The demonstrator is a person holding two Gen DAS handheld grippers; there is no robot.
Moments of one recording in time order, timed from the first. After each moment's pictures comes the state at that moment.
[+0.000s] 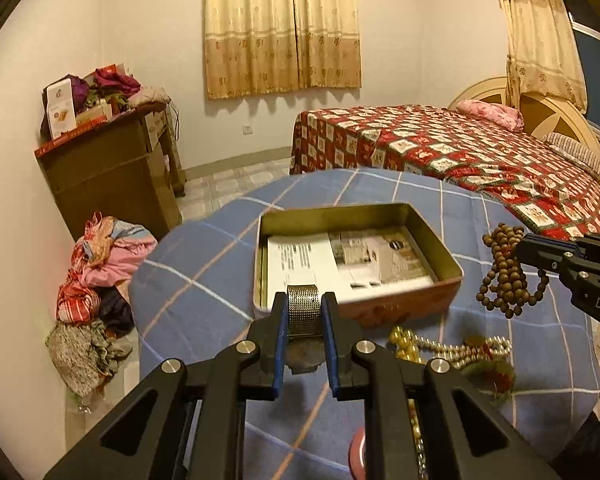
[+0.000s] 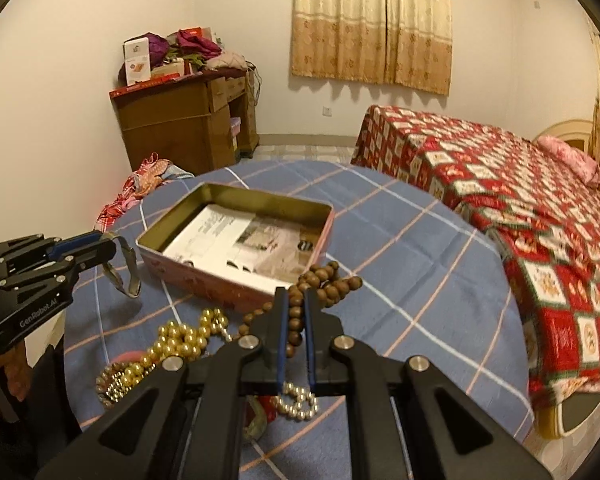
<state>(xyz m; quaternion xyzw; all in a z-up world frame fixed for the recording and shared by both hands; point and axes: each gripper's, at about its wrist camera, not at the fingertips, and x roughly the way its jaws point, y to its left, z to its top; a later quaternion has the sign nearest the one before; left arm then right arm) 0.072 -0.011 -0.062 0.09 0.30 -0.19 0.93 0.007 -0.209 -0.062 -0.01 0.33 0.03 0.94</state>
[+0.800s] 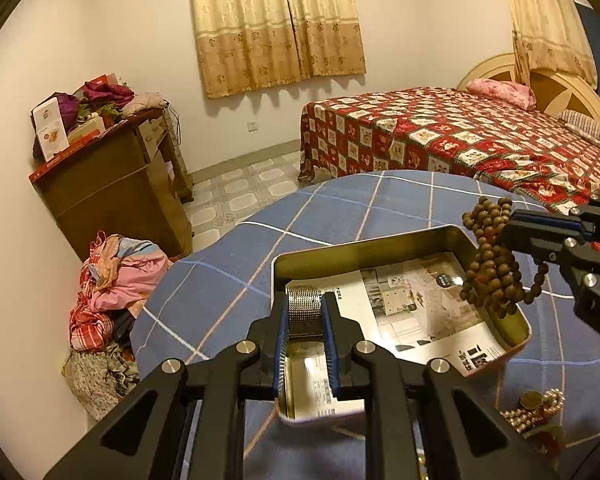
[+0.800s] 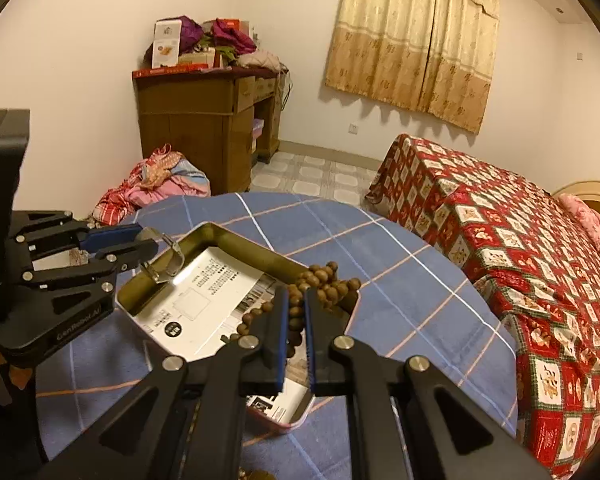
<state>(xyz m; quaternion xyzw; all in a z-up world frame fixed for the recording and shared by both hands) 0.158 -0.044 -0.065 0.14 0.31 -0.17 0.93 0.088 -0.185 -0.052 -0.09 0.32 0.06 0.94</state>
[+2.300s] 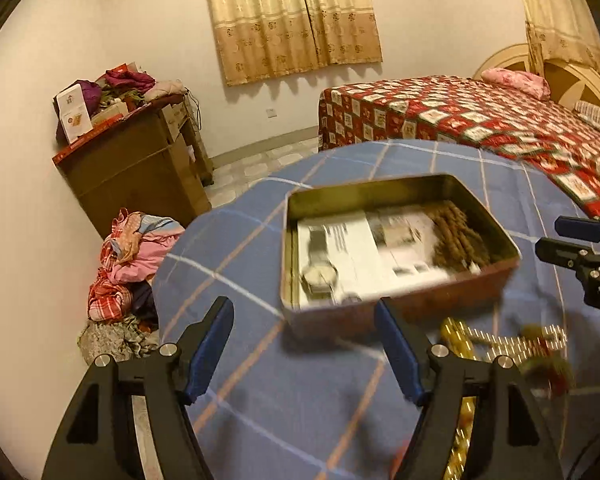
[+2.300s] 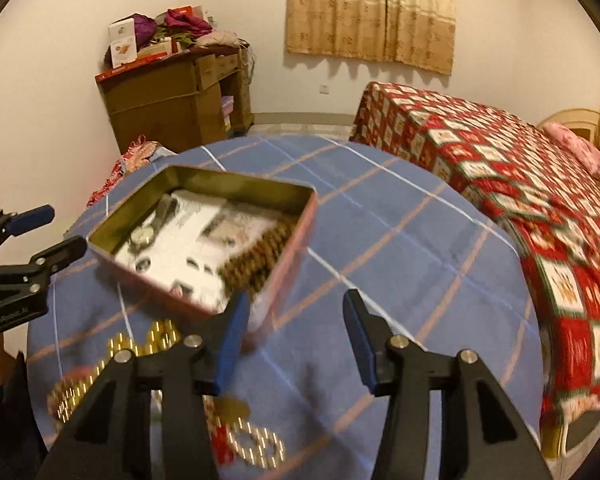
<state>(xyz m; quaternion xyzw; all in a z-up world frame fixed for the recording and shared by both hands) 0.088 -0.024 -0.086 0.15 0.32 -0.13 0.93 0.043 -0.231 -0.094 -0.01 0.37 0.02 0.93</state>
